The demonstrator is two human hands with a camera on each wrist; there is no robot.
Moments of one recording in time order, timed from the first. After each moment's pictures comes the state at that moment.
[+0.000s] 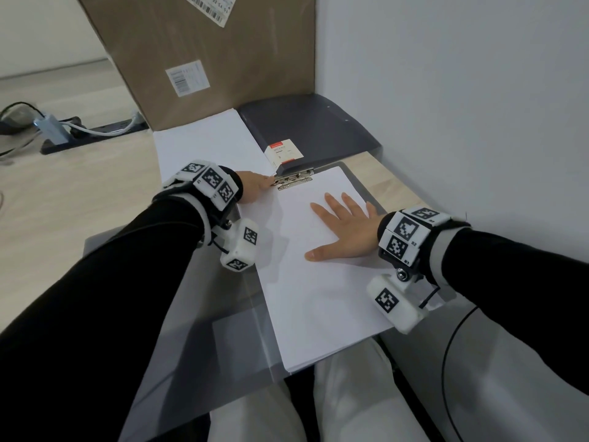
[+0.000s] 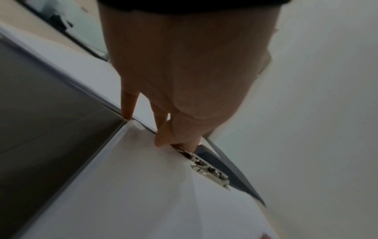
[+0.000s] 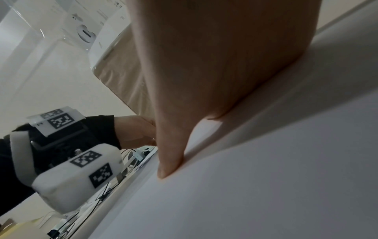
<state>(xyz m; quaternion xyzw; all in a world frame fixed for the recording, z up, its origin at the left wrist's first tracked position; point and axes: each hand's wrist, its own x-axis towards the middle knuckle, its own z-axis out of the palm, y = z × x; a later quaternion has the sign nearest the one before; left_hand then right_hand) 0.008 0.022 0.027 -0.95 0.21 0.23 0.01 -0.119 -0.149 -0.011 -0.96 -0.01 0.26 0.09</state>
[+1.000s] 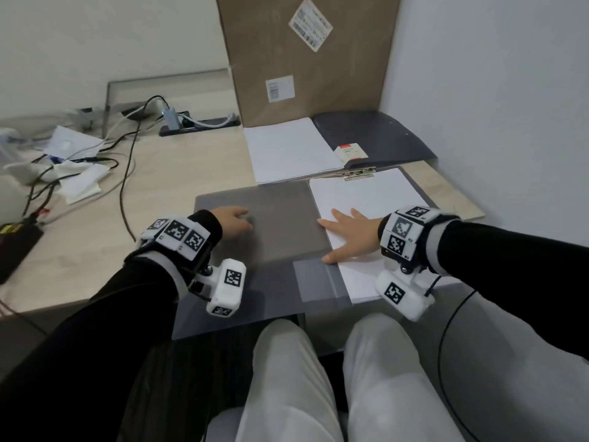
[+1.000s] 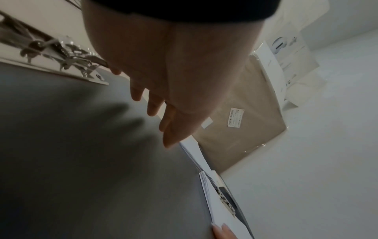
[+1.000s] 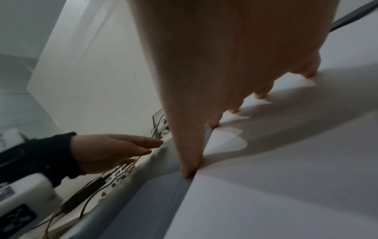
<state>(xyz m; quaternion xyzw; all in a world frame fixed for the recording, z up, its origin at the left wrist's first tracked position) -0.107 0.208 0.019 -0.96 0.00 0.18 -0.21 -0.157 -0.042 0.011 -0.95 -0.09 0.28 0.01</state>
